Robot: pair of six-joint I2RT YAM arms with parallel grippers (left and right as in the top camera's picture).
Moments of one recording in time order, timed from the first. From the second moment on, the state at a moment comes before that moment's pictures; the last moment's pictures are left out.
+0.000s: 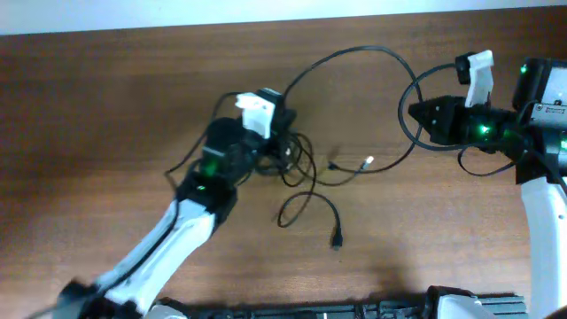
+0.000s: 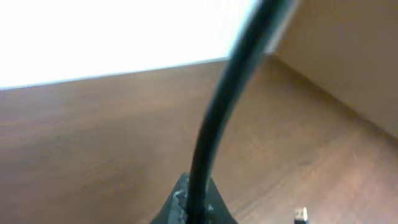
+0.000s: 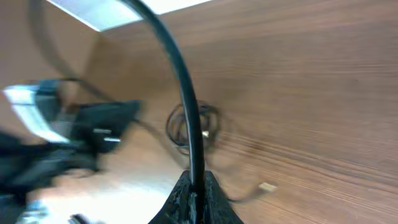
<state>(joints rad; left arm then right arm) -0.46 1.42 0.77 0.40 0.27 -0.18 -0.18 1.28 1.39 -0.99 -0.73 0.03</state>
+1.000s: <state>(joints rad) -0.42 1.15 0.77 0.24 0.13 -0.97 0.45 1.57 1.21 -0.50 -0.79 -0.24</state>
